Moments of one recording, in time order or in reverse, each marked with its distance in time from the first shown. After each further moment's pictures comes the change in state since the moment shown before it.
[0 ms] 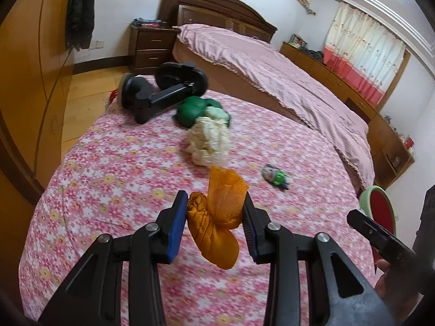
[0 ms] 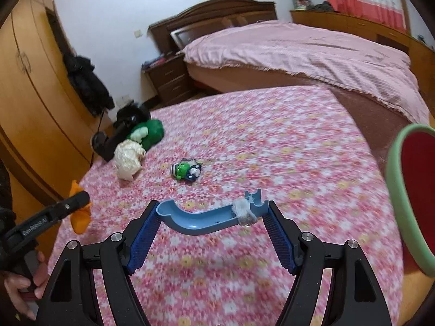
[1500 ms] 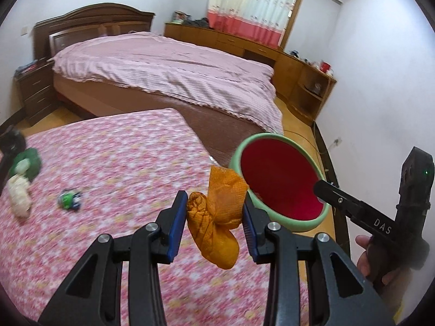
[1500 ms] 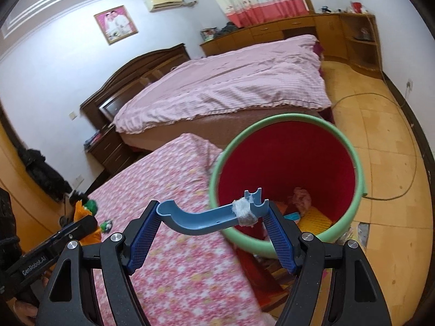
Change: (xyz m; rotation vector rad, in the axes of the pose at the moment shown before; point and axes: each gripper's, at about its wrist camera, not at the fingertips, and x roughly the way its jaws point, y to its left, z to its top) left arm 0.007 -0.264 -0.036 0.454 0.098 -0.378; right arm -0.152 -0.181 -0.027 0.373 -0.233 -0.225
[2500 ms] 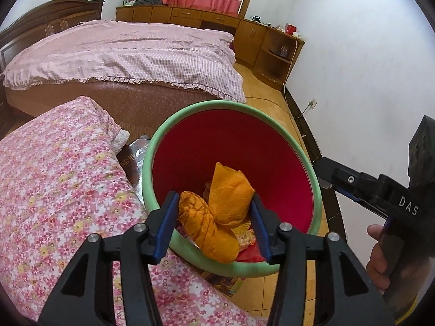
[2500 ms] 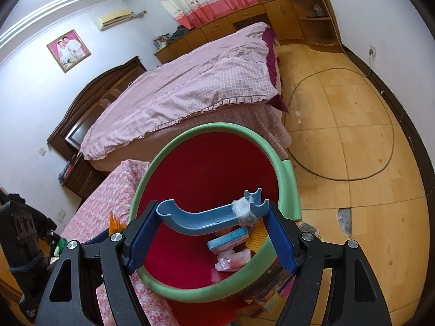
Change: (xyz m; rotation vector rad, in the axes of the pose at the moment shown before) left arm 0.134 -0.085 0.006 0.145 0.144 -0.135; right arm 0.017 -0.102 0.026 0.182 -0.003 -0.110
